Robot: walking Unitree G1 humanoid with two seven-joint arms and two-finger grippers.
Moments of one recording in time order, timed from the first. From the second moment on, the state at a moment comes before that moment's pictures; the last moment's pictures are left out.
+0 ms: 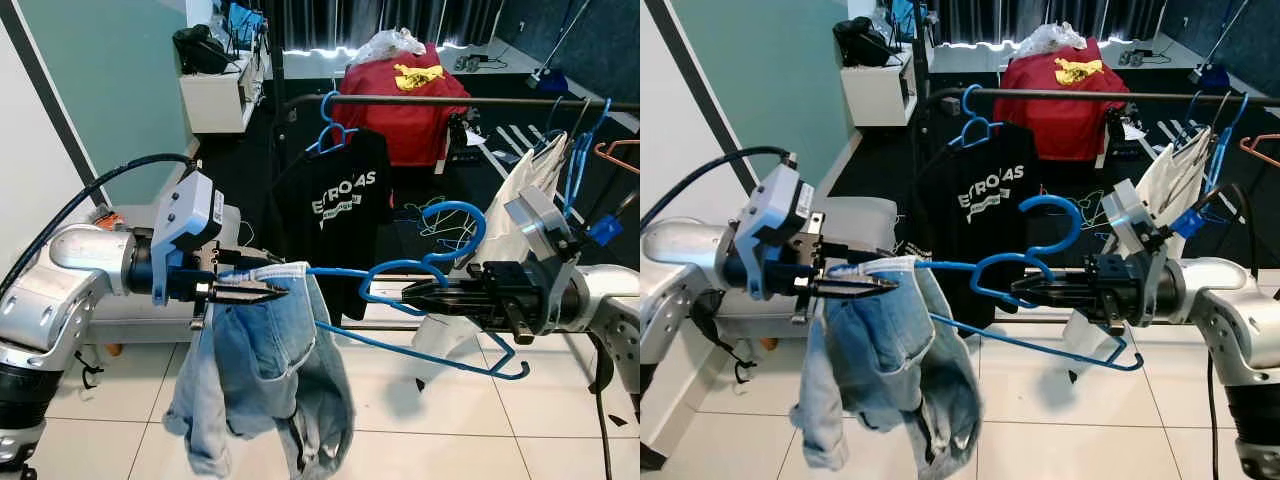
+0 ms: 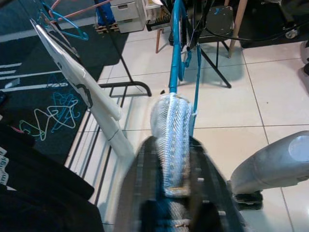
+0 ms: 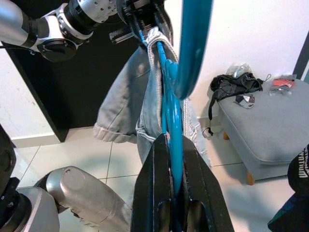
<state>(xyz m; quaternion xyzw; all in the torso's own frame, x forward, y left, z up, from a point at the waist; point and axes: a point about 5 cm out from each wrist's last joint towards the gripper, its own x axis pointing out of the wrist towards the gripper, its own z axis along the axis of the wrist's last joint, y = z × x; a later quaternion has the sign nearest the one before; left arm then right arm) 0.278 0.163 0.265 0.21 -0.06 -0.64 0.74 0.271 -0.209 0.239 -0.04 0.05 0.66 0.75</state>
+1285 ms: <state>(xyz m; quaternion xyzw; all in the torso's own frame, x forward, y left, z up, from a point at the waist) 0.294 0.201 0.263 0.17 -0.03 -0.57 0.81 0.295 -0.277 0.302 0.03 -0.15 0.44 0.89</state>
